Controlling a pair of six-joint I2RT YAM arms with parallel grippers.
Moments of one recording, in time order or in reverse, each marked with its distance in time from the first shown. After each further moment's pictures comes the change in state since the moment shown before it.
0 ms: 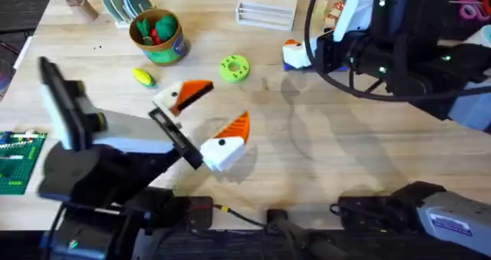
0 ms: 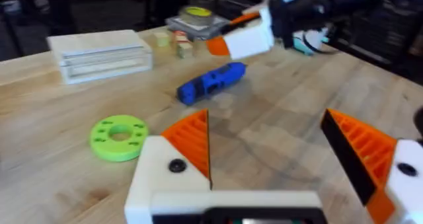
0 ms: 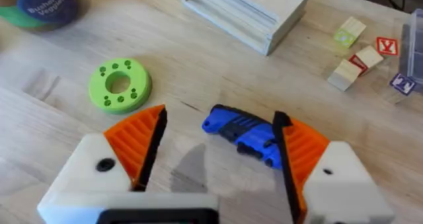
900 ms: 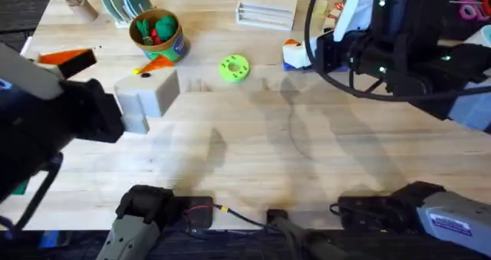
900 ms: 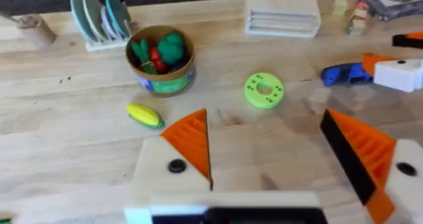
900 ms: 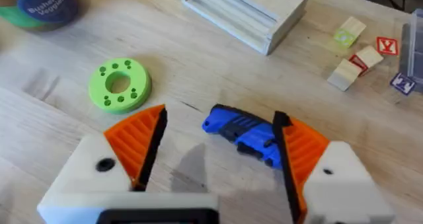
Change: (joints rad) left arm 0.000 0.519 0.880 -0.760 -0.682 0.106; right arm 0.000 0.000 0.000 0.000 0.000 0.000
